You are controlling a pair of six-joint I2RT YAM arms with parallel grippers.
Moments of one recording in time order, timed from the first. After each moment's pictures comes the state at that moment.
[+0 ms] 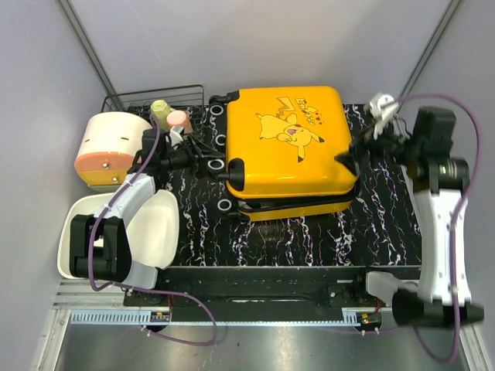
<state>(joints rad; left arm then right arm) -0.11 1.43 0.93 -0.03 0.86 -1.15 -0.07 1.23 1.58 -0.92 -0.73 -0.45</state>
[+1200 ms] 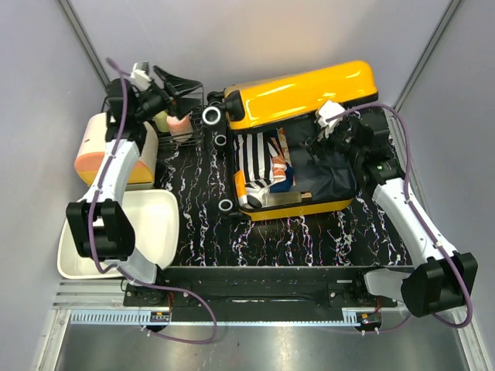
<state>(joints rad) -0.01 1.63 1.49 0.18 0.86 -1.30 0.23 1.23 1.10 -0.11 -0.51 -0.48</state>
